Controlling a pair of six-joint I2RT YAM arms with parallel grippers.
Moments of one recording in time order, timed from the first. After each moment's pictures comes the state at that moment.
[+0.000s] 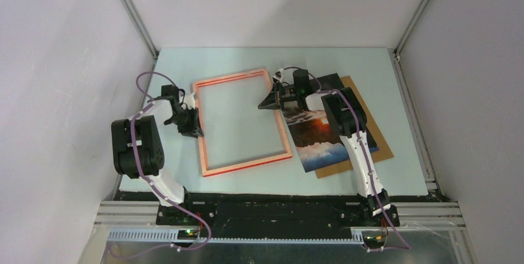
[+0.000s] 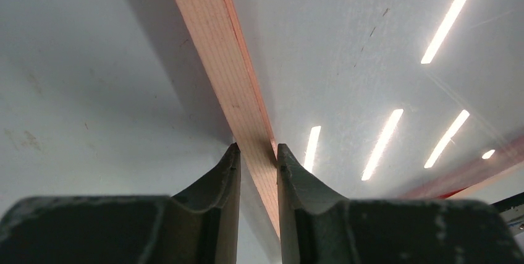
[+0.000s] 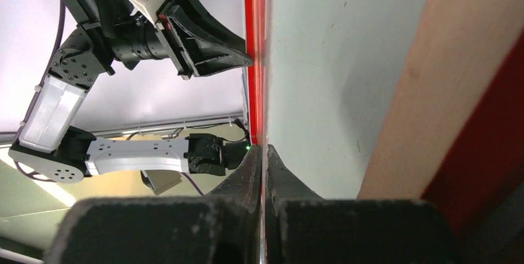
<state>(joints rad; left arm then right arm) 0.14 1.69 1.00 -0.64 0.35 0.08 0.41 2.56 1.66 0.54 -1.17 1.14</state>
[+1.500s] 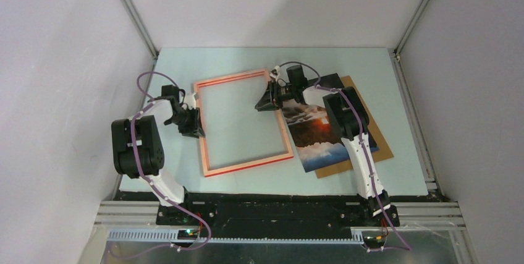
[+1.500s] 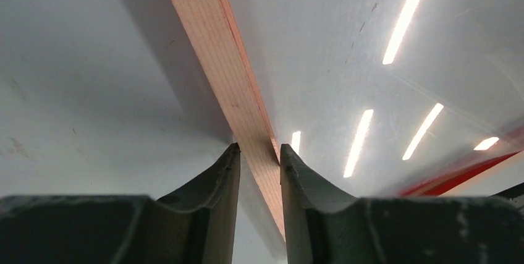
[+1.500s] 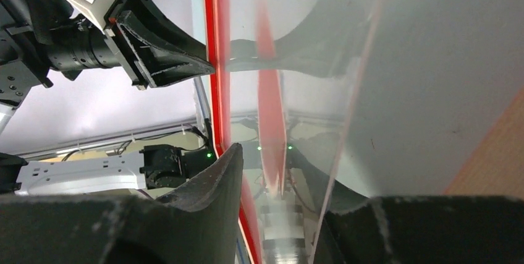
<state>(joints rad) 0.14 1.69 1.00 -0.64 0.37 0.10 0.45 2.46 1.71 0.11 -1.03 0.80</state>
